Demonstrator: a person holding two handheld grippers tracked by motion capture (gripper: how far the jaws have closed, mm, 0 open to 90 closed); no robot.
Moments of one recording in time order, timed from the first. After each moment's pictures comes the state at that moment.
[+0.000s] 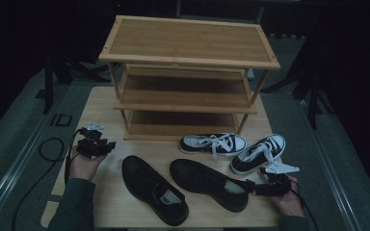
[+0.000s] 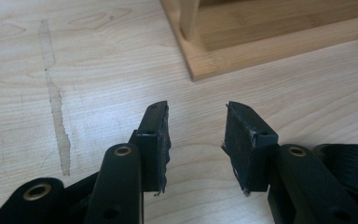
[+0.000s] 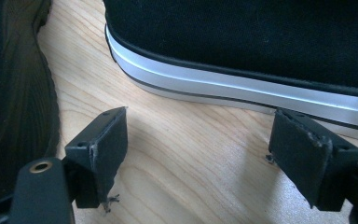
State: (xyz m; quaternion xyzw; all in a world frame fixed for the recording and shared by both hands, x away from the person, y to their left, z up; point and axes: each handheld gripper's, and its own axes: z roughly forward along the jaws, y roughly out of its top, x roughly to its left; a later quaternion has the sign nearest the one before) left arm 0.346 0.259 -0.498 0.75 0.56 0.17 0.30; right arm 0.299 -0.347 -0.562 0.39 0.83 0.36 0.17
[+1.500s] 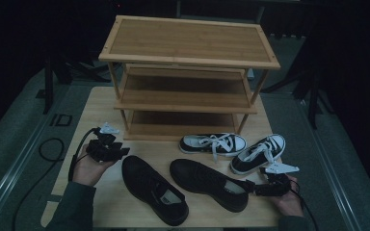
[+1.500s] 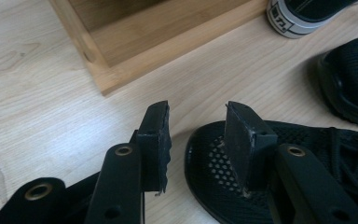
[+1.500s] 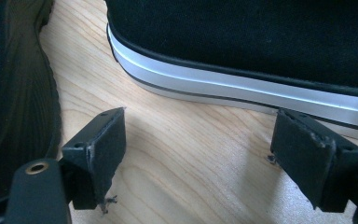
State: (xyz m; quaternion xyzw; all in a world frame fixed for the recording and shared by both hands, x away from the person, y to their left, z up) left arm 0.322 0.216 -0.461 0.82 0.46 0.13 0.31; right arm 0.299 -0.347 -0.562 0.38 0.83 0.36 0.16
